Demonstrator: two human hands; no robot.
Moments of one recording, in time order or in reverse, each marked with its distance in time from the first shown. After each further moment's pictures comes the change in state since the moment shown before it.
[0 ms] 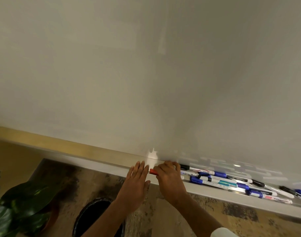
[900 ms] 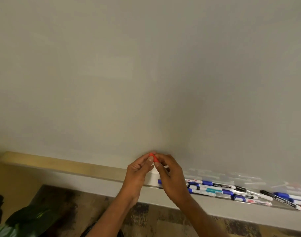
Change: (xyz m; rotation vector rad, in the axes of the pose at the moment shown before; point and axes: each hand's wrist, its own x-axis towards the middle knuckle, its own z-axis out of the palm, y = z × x) left_hand -0.032 0.100 -0.157 -1.441 0.316 -0.072; right_hand -0.010 -0.034 -0.162 1.037 0.314 0.164
